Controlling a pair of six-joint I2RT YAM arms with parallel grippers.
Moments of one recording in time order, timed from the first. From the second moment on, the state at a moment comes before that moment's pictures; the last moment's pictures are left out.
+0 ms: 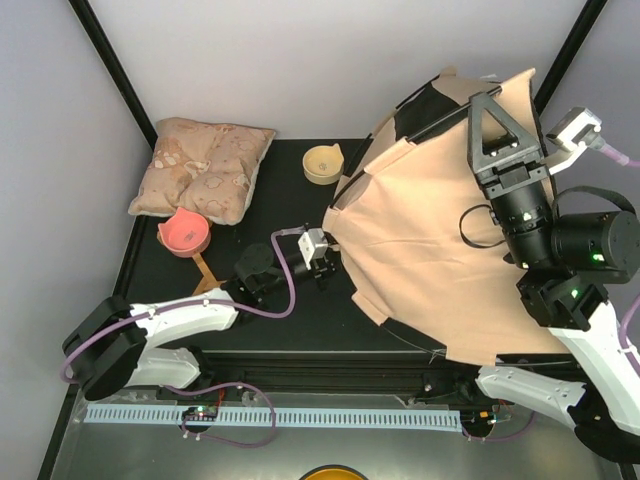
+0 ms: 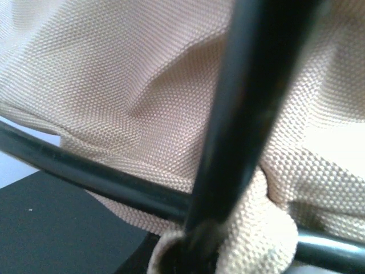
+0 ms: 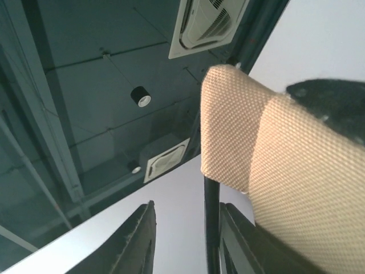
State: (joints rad) left arm -0.87 1.26 0.55 0.87 0.34 -0.12; right arm 0.79 0.92 1.46 0.16 0.13 0.80
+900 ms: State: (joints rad) left arm -0.72 1.16 0.68 0.62 0.11 -0.50; right arm 0.79 0.98 1.51 0.02 -0.24 0.62
